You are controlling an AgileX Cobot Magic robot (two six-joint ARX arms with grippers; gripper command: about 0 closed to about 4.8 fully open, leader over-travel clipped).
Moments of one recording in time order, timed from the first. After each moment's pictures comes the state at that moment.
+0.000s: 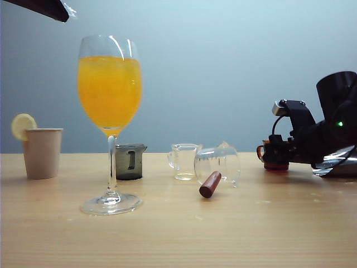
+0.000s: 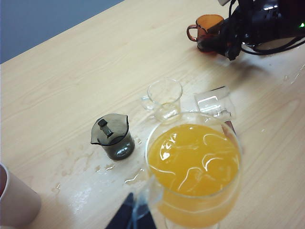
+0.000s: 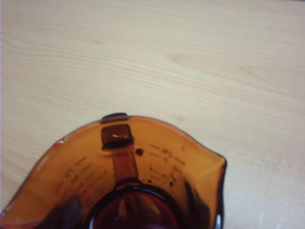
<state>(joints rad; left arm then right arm) -0.55 0.79 0.81 -0.45 0.06 0.23 0.09 2.05 0.96 0.77 -0.28 -0.08</state>
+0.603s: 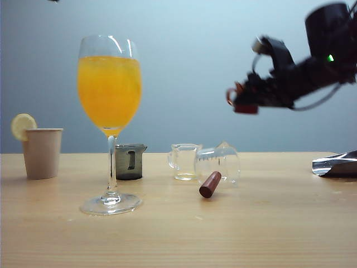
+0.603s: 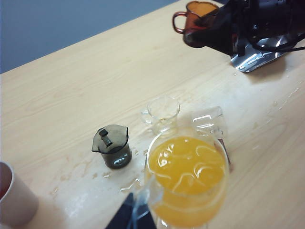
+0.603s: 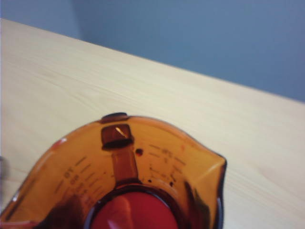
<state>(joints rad) -0.55 0.70 0.81 -0.46 0.07 0.15 0.21 1.74 0.96 0.61 -0.41 -0.07</state>
